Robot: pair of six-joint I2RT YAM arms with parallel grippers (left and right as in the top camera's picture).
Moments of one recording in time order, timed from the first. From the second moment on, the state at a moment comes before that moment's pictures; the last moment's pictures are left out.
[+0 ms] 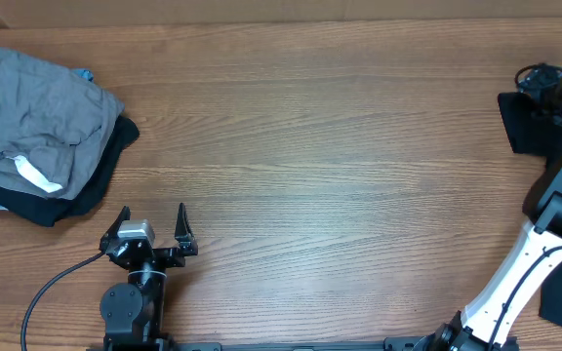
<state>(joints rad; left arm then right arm) 0.01 0.02 0.01 -0.08 -0.01 -0.12 -0.51 2.48 2.05 -0.56 -0.09 0.32</state>
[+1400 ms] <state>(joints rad) 0.01 0.02 0.01 -0.08 -0.01 -0.12 0.28 2.50 2.07 -0.69 -0.18 0.20</state>
